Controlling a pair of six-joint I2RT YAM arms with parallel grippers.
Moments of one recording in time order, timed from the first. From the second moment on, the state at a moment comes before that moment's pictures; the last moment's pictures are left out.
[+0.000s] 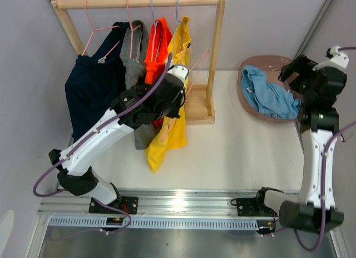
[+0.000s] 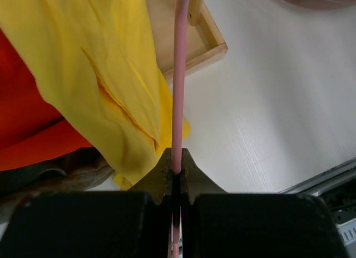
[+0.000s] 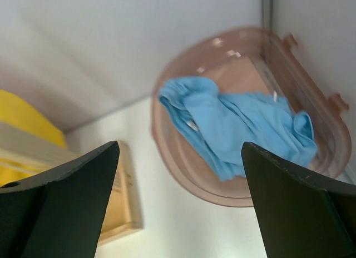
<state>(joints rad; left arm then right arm) -0.96 1.51 1.90 -1.09 -0.41 -0.36 -0.20 1.21 1.44 -0.41 -0.01 0.32</state>
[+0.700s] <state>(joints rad) -0.79 1.88 2.48 -1.10 -0.41 -0.31 -0.18 0.58 1.09 -0.60 -0.27 0.47</state>
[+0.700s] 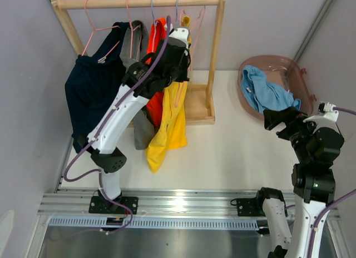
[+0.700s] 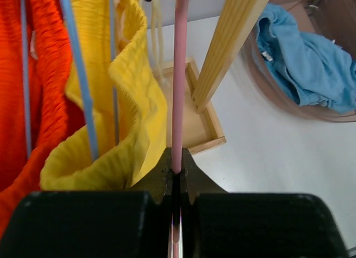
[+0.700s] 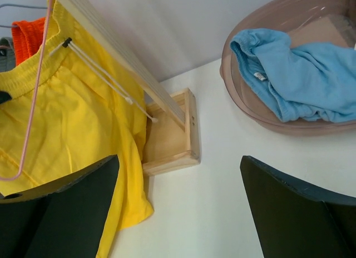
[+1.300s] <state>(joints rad) -0.78 2.04 2.52 -0.69 -0.33 -0.34 -0.16 0.48 1.09 -0.72 -0.29 0.43</state>
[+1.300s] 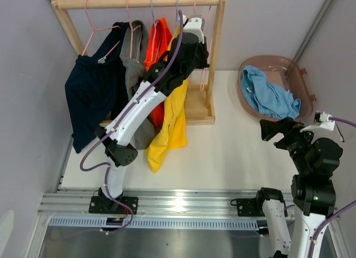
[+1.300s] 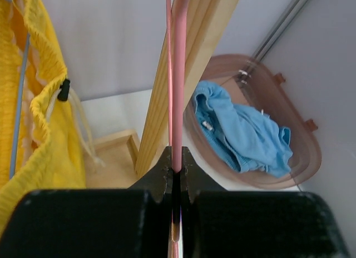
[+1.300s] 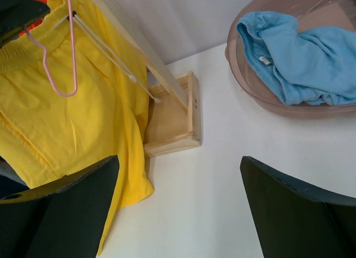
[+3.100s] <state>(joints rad) -0.76 1.45 2.07 -0.54 -0.04 -0.31 -0.13 0.36 0.98 -0.77 -0.35 0.49</state>
